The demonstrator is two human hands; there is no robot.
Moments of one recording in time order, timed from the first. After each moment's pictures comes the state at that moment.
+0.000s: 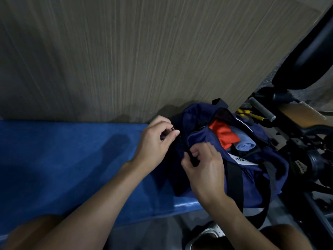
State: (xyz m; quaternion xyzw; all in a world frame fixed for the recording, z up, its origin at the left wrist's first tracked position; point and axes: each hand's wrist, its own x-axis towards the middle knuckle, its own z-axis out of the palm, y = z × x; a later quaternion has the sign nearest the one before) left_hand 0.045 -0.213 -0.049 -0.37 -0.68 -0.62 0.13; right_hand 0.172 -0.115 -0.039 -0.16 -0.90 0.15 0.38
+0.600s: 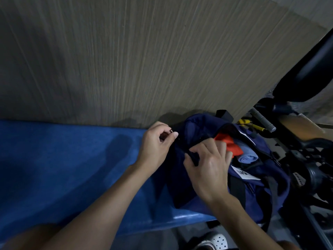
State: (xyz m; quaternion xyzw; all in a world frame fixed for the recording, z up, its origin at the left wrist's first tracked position) left_hand 0.025 -0.198 -0.058 -0.27 -0.68 -0.68 0.08; right_hand 0.152 -0.106 -0.019 -0.16 -0.93 0.02 0.32
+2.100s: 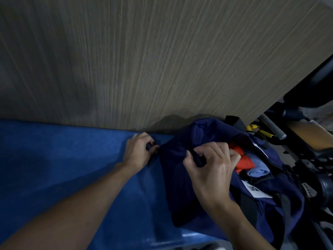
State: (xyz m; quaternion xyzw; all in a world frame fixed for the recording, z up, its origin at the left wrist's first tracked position) left_hand -0.058 -0.192 -0.156 -0.26 -0.85 -0.46 0.07; right_hand 0.120 -0.085 -0.030 -0.11 -0.90 0.10 0.42
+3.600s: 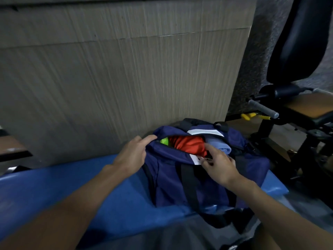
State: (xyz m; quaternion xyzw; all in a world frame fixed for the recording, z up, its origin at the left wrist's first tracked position) left_hand 0.057 -0.227 0.022 -0.41 -0.88 -0.22 0.06; right_hand 0.214 0.017 -0.011 -0.23 -0.92 0.29 0.12
